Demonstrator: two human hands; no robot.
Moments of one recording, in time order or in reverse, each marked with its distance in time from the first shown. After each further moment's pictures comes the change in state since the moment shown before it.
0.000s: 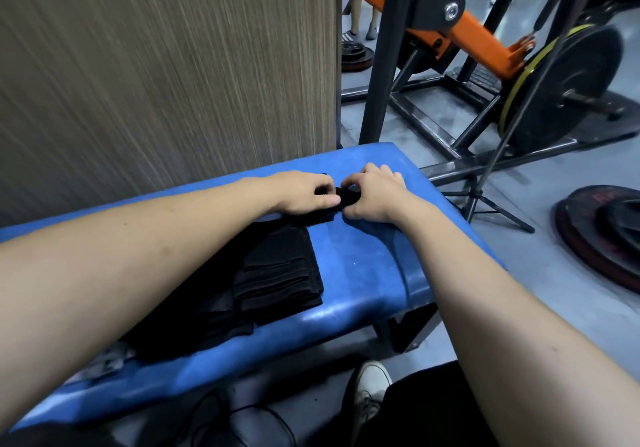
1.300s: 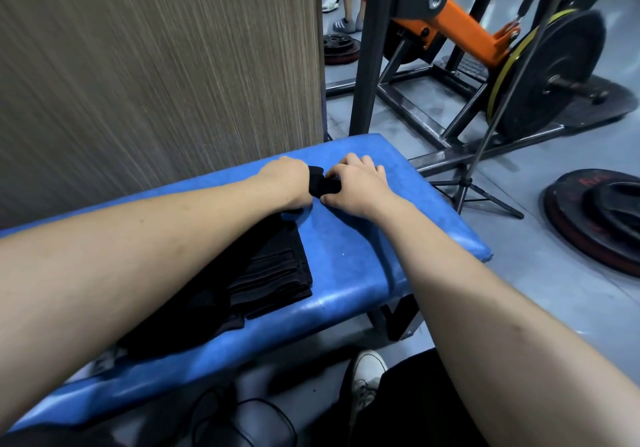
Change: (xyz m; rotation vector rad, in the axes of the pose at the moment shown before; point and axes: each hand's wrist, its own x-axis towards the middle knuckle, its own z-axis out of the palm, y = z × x) left_hand -0.003 0.033 0.000 0.207 0.175 -0.275; right_hand 0.000 -0.004 0.013 0.070 0.131 -0.018
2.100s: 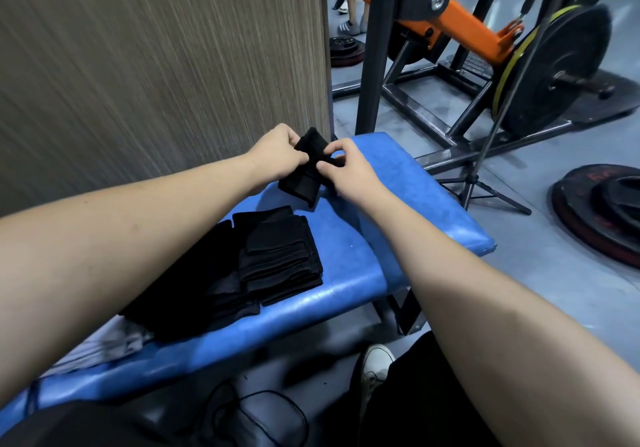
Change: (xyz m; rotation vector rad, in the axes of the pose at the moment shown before) left_hand -0.008 -0.034 -0.021 -0.906 0.163 -0.070; right_hand -0.009 -0.031 -0.005 0.977 0.069 0.154
